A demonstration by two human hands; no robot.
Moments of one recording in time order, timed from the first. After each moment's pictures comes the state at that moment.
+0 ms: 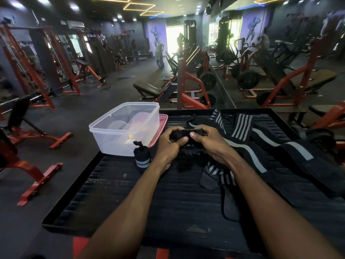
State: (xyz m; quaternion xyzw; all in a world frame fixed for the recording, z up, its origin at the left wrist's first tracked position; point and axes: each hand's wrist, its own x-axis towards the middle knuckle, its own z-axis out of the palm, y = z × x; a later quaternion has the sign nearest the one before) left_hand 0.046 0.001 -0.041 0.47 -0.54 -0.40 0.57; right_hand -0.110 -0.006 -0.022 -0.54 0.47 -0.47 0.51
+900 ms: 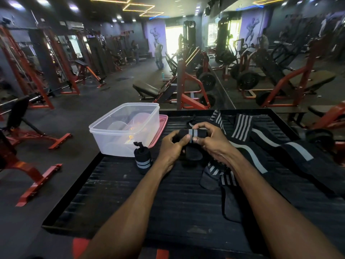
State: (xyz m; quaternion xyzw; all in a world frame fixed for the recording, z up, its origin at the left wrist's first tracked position) left_hand 0.042 0.005 -0.045 0.46 -0.50 -0.47 0.56; right_hand -0.111 0.001 -0.014 -0.54 0.43 -0.51 0.51
